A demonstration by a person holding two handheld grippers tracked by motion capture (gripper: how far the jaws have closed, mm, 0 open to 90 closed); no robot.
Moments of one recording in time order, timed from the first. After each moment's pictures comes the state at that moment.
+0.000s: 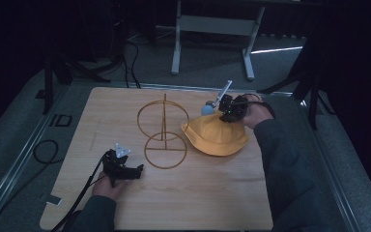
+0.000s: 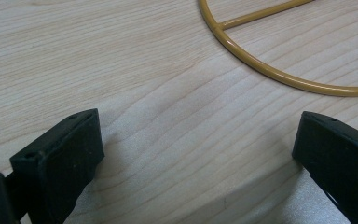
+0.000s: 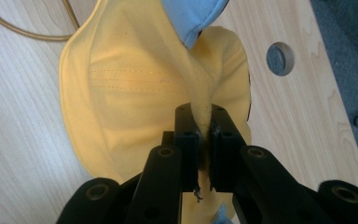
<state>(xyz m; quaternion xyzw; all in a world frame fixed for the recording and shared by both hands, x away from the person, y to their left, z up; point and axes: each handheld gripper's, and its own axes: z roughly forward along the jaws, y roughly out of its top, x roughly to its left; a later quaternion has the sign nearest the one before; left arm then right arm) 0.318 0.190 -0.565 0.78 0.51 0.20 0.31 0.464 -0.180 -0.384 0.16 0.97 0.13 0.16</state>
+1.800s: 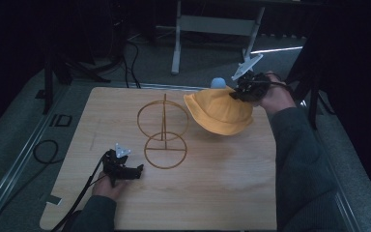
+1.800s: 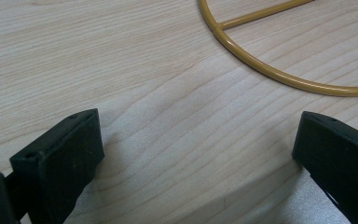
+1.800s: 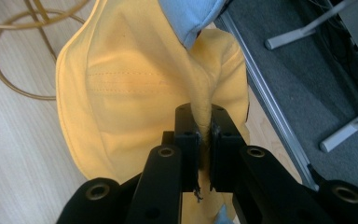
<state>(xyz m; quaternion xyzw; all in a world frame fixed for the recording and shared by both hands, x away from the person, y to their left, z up) 0.318 0.190 -0.565 0.78 0.51 0.20 0.31 0.454 -0.211 -0.297 0.18 0.93 0.23 0.22</state>
